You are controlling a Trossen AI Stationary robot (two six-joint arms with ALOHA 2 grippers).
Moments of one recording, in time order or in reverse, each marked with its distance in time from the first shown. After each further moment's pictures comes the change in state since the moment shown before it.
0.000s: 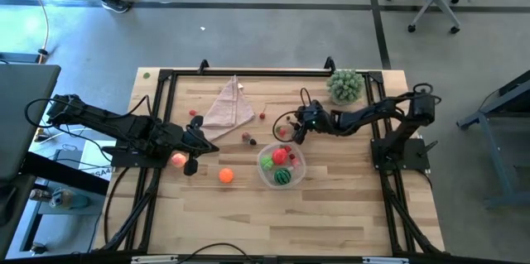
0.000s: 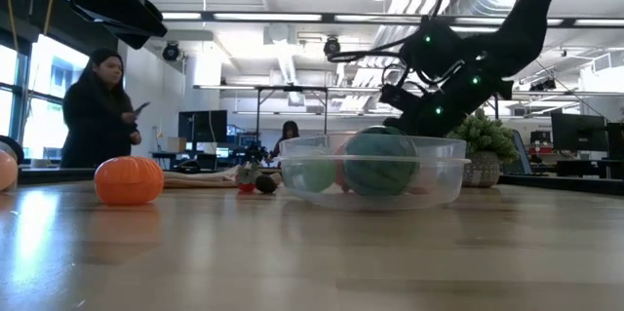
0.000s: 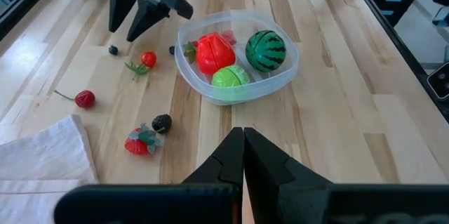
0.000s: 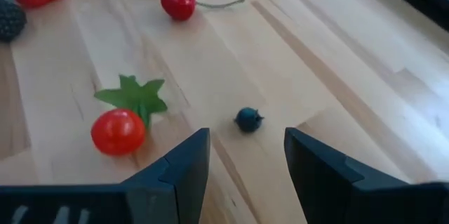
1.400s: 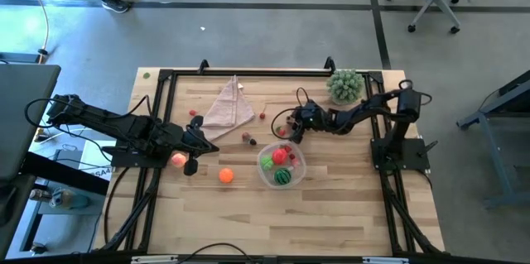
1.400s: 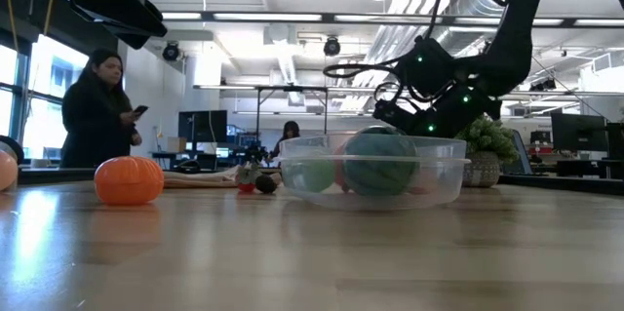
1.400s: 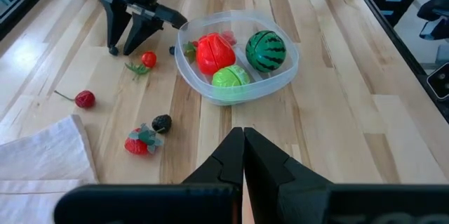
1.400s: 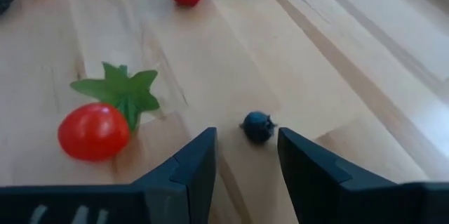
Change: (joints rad) left arm 0.000 0.000 0.000 0.000 0.000 0.000; right arm -0.061 0.130 0.013 0.143 -0.108 -0.081
